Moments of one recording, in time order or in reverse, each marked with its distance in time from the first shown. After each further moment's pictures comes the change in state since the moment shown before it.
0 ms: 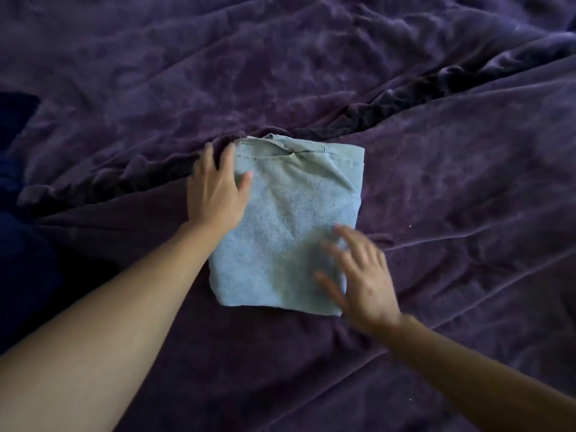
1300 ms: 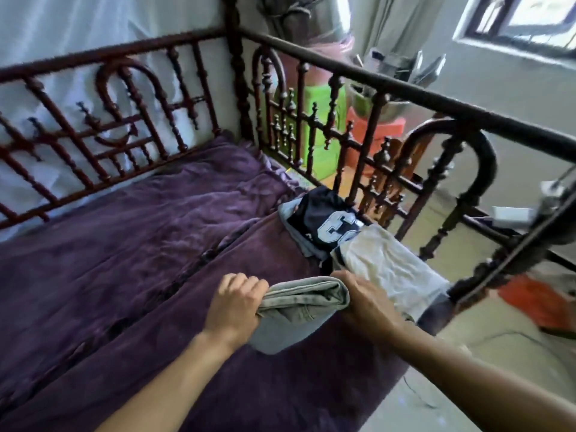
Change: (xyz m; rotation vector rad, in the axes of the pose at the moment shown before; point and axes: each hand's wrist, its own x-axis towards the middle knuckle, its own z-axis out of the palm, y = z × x) left_hand -0.244 0.455 -0.178 0.273 0.115 0.976; right_hand -0.268 0.097 -0.454 -0.113 0.415 0.133
